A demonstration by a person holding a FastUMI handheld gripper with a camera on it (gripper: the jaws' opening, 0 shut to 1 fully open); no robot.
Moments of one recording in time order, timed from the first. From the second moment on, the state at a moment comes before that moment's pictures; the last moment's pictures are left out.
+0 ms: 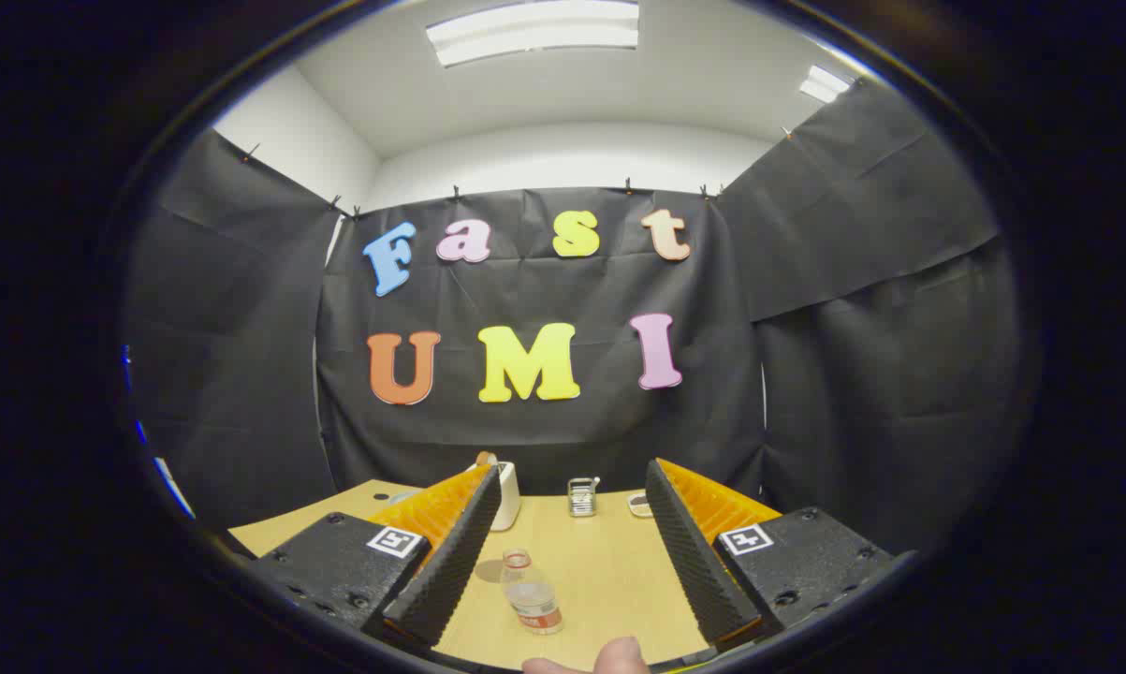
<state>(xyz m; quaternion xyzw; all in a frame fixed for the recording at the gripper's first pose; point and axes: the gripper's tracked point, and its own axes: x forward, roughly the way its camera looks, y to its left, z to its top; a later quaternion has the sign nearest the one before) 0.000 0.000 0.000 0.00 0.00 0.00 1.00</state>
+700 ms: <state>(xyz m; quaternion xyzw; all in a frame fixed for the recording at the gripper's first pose) 0.004 -0.004 0.000 -0.01 0.00 -0.01 1.00</state>
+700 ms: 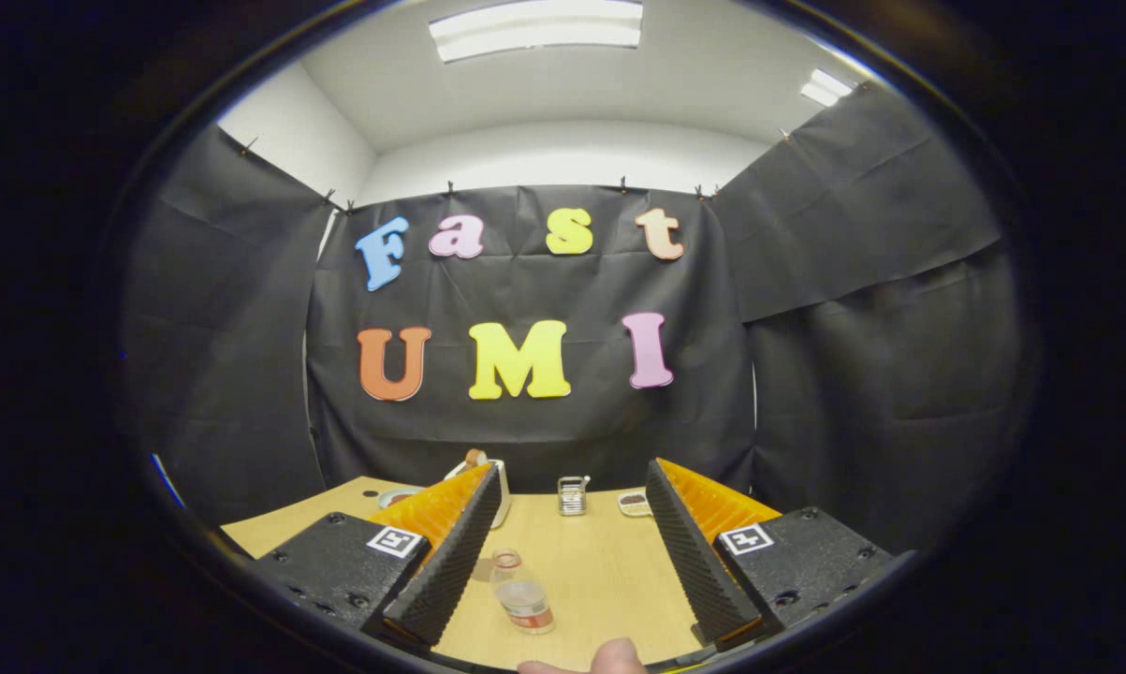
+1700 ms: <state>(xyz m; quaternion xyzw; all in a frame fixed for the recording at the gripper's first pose) 0.008 0.012 -0.018 -0.02 0.01 0.01 1.00</state>
